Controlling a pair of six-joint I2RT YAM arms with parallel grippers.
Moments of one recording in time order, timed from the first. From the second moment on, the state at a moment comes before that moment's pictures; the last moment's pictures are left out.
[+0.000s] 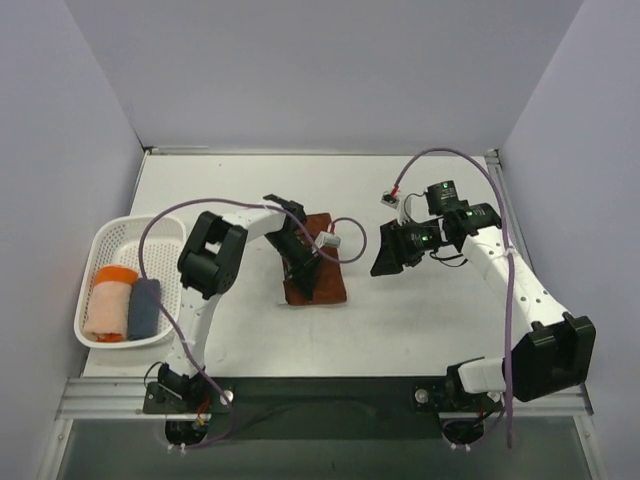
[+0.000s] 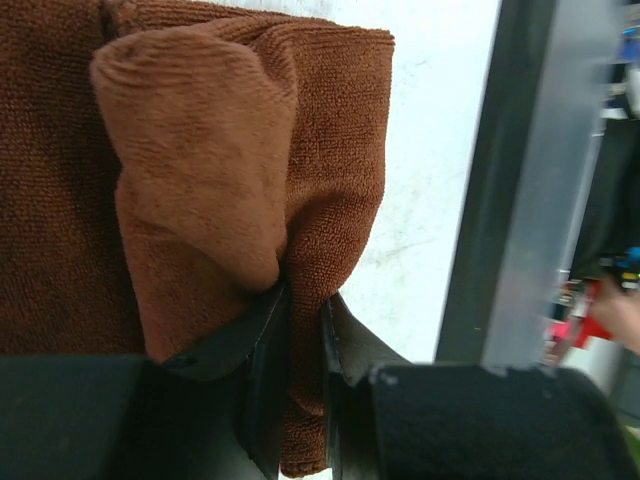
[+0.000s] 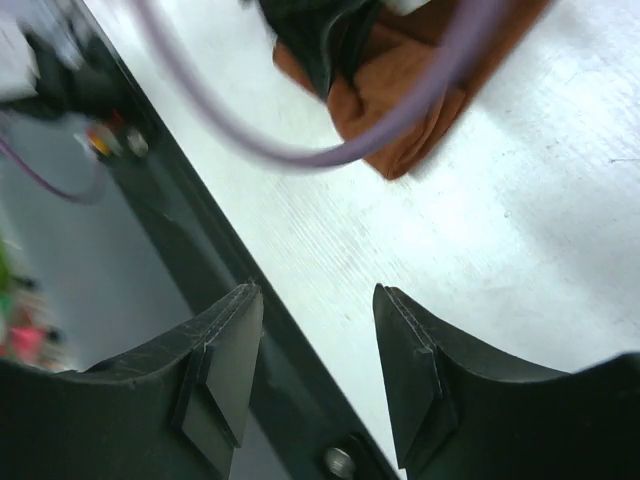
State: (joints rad) left arm -0.54 2.24 1.62 -1.14 0.89 0.75; right arm 0.22 1.40 1.21 -0.93 -0.81 -0.15
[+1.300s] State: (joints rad) left arm -0.49 2.45 1.78 -1.45 1.03 0.85; right arm 0.93 1.72 0.99 -0.35 -0.13 -0.74
